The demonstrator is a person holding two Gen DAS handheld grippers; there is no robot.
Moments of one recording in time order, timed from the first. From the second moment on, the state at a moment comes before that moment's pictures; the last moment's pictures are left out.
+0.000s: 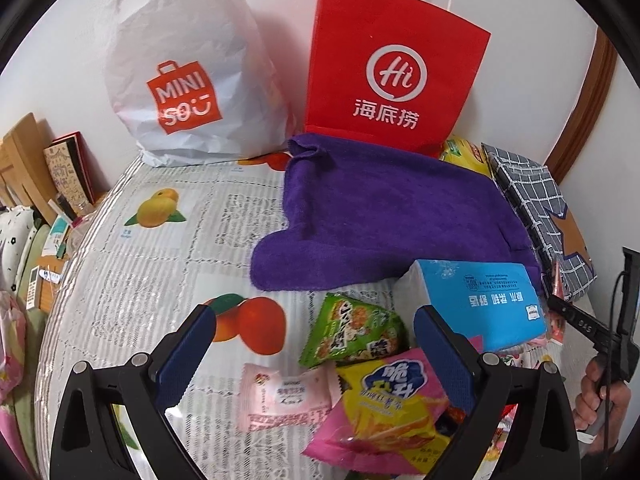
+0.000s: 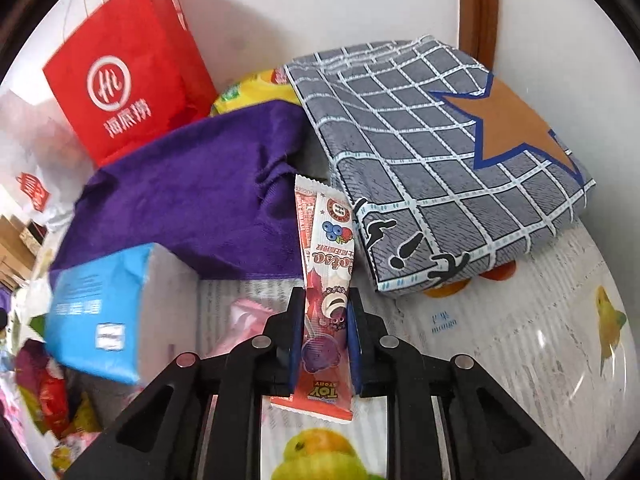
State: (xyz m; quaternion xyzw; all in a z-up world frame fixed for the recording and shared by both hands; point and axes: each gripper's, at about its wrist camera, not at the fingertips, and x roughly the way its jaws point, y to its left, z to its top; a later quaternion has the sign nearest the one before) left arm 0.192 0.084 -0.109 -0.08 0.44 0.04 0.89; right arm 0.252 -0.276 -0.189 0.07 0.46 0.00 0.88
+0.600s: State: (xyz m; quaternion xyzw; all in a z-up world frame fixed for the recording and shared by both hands) left arm 0.156 0.059 -0.114 -0.08 0.46 -0.03 0.88; right arm 0.182 -0.254 -0.143 0.04 0.43 0.01 0.90
